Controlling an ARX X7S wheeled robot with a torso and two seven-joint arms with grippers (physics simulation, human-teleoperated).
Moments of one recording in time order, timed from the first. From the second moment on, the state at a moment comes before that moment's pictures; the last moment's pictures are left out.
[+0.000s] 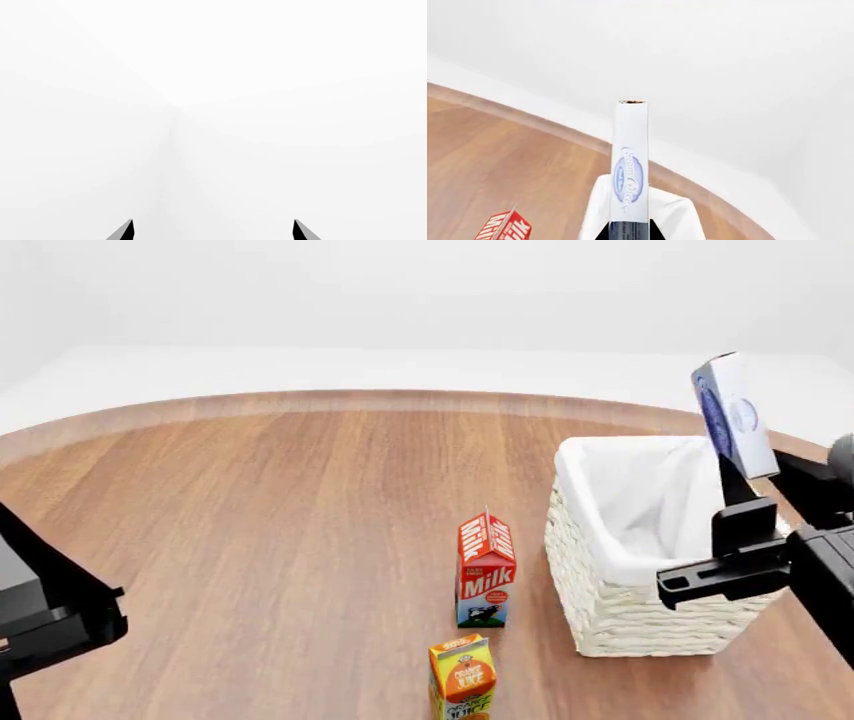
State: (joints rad) left arm 0.22 -0.41 -0.09 0.80 -0.08 0.16 -0.62; right arm 1.02 1.28 -0.41 -0.88 1.83 0.87 1.10
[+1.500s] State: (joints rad) left arm 0.20 -0.42 -0.06 0.80 -0.07 0.14 -0.63; right arm 1.13 0.97 -0.65 -0.06 1.54 1.01 0.74
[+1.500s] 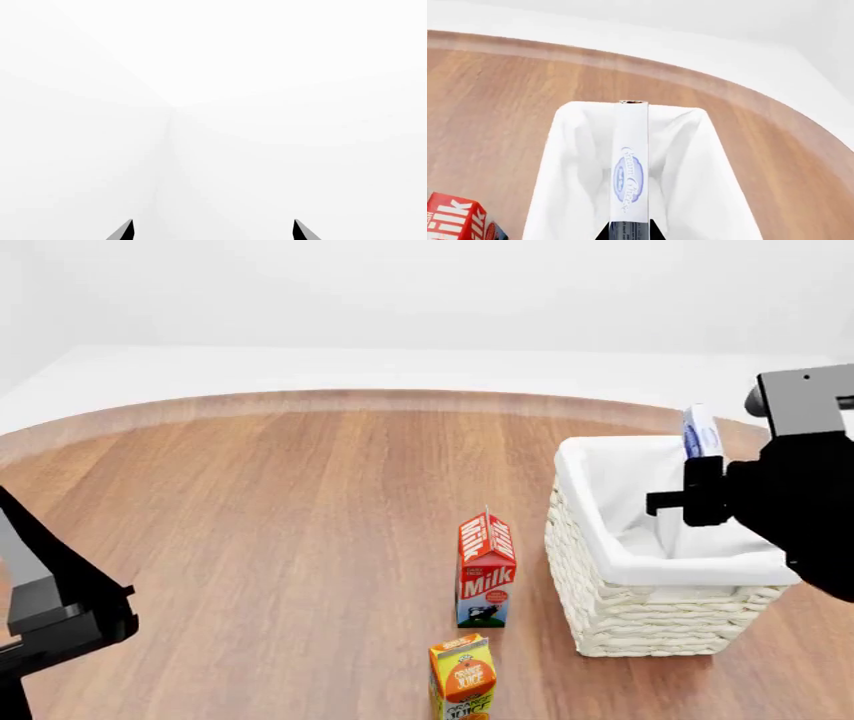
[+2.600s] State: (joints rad) left arm 0.20 -0.43 -0.04 0.79 -0.06 0.15 -0.63; right arm 1.18 0.93 -0.75 0.09 1.36 1.02 0.60
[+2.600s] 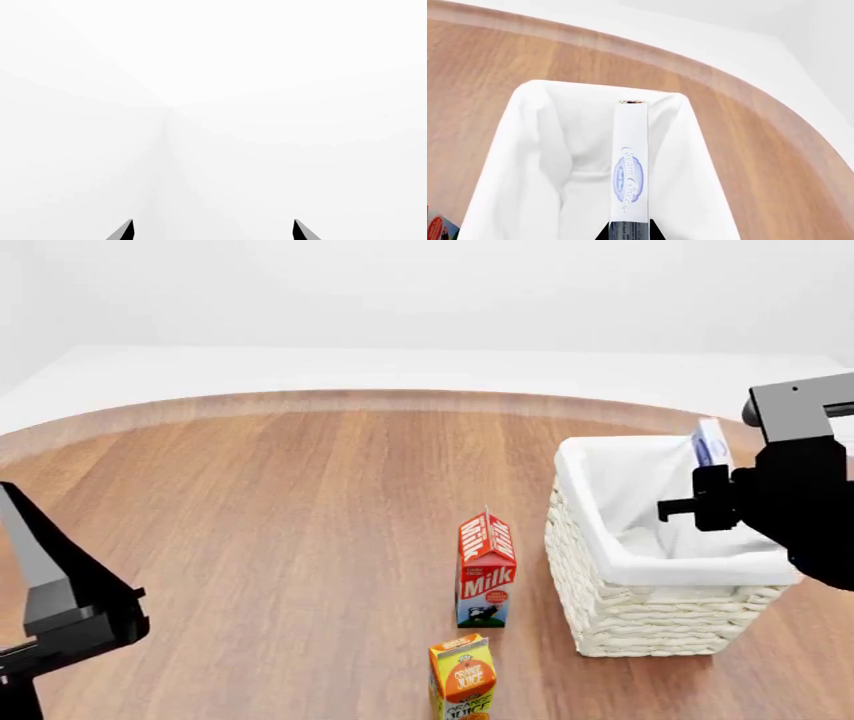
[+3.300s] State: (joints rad) left arm 0.21 -0.43 -0.04 0.79 -0.06 0.16 -0.64; right arm 1.28 0.80 -0.86 0.28 1.18 1.00 0.47
